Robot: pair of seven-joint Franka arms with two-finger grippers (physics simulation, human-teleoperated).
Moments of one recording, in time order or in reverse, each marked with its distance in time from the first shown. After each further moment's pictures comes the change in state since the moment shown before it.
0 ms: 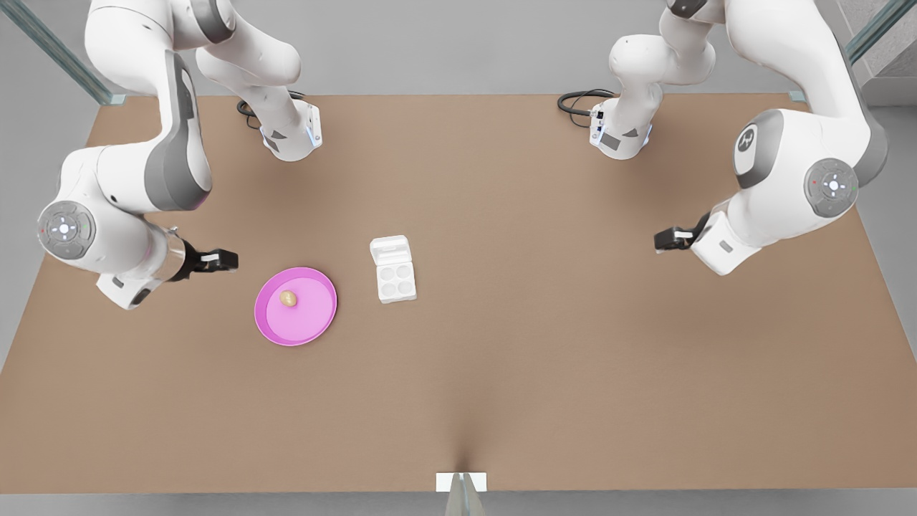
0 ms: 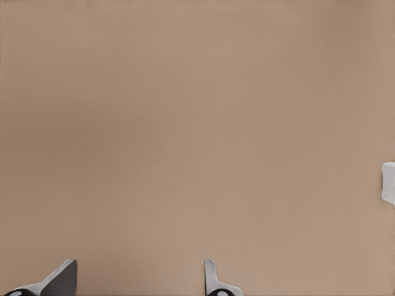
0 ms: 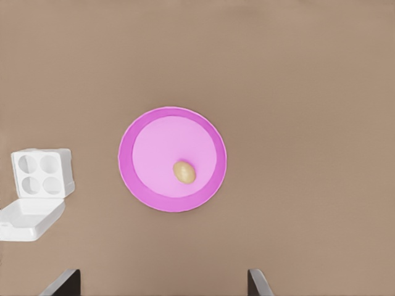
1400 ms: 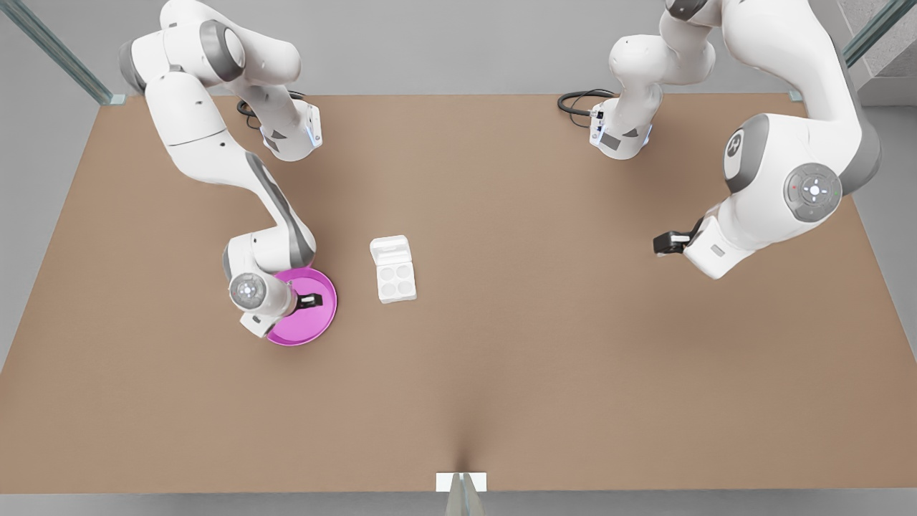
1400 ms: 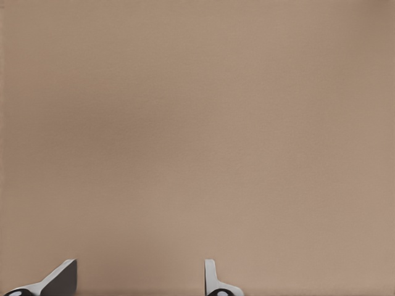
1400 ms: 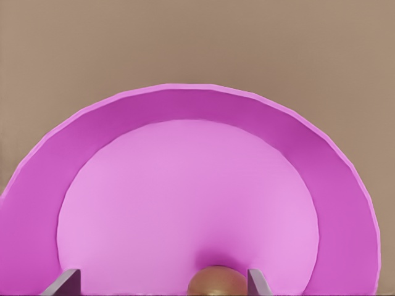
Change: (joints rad) left arm 0.016 0.016 -0.044 0.015 0.086 -0.034 -0.016; right arm 0.064 0.204 0.019 -0.630 -0.119 0.800 0.161
